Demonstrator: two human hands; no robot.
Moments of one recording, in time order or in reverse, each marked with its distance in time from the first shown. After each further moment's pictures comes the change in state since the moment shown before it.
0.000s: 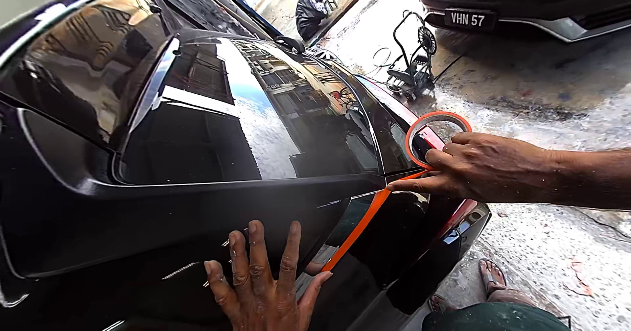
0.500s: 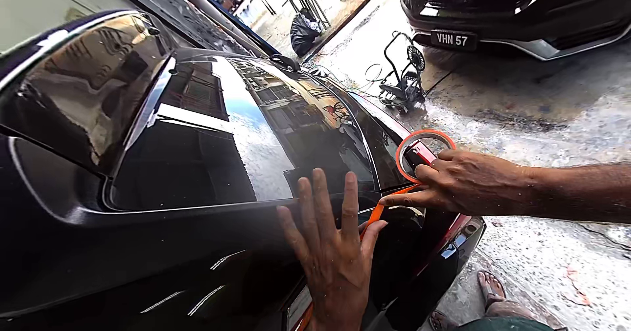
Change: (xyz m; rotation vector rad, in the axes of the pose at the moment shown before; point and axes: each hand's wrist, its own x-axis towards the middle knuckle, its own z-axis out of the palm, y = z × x) left_hand 0.092 0.090 0.019 -0.200 0.219 -0.091; right_hand 0.006 -0.002 0.002 0.005 -0.019 0.047
